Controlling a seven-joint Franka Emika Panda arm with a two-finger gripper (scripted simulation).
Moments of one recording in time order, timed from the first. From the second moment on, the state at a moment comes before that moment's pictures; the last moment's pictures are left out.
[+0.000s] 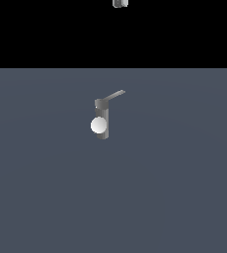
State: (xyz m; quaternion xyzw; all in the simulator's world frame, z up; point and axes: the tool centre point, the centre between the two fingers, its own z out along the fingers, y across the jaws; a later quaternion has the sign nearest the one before) arm -0.034 -0.015 0.420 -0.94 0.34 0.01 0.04
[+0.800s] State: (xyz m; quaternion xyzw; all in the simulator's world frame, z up) arm 0.075 -0.023 0.303 -0.84 0.54 0.01 0.03
